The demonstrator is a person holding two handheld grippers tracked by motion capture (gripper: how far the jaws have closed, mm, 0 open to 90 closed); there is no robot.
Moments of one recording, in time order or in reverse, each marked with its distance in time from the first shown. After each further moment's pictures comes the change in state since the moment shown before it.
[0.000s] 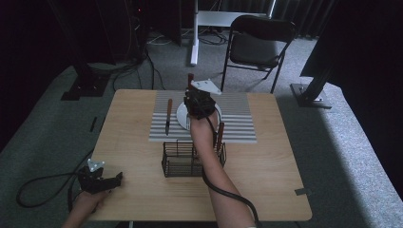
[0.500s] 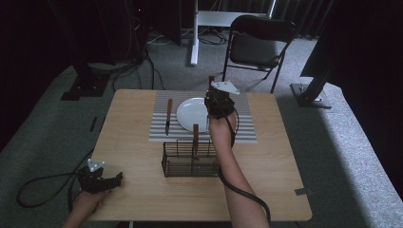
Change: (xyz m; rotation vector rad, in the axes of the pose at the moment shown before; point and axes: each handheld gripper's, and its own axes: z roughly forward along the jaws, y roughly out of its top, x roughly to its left) left arm 0.000 0.000 0.000 -0.002 0.002 0.000; right arm -0.053 -0.009 0.000 0.043 -0.111 -0.024
